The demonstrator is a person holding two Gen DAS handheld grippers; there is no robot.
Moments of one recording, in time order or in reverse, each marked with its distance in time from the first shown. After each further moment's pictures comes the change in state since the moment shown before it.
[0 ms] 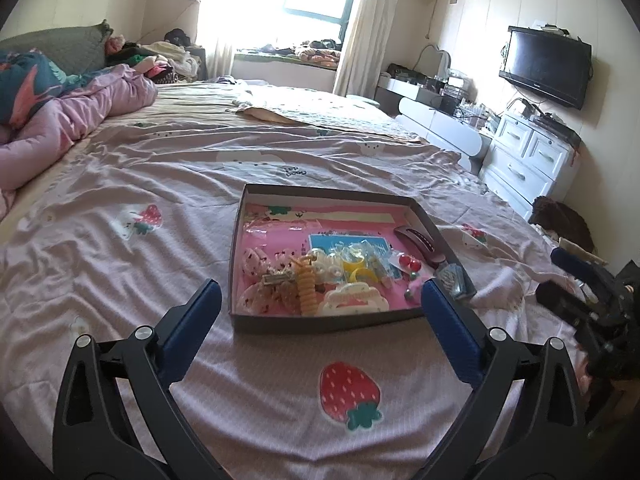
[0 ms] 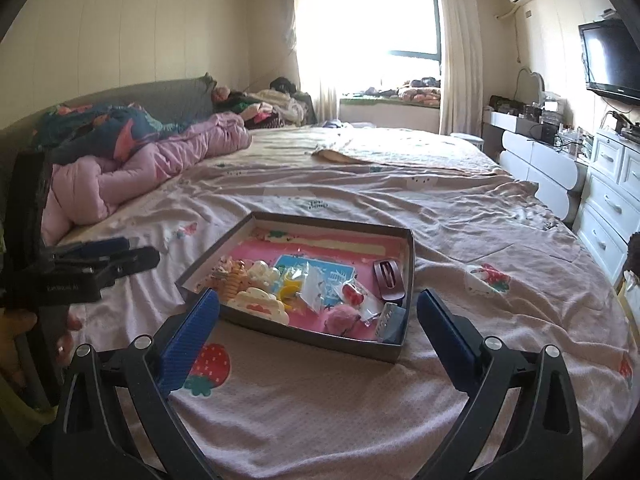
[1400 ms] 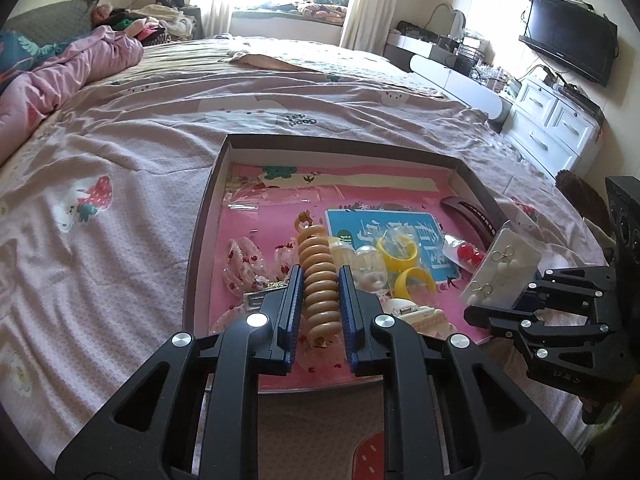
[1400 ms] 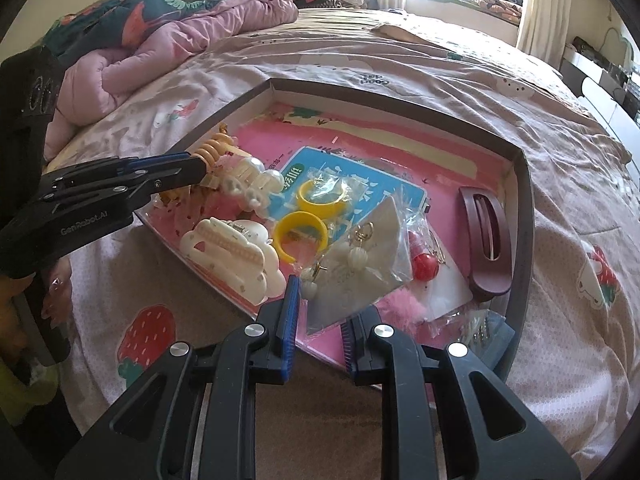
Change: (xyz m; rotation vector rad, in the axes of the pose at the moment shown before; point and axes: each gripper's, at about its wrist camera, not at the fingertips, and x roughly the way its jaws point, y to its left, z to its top) left arm 0.123 0.019 0.005 -0.004 0.163 0.010; right arm 0.173 0.000 -0.010 -0.128 0.469 0.181
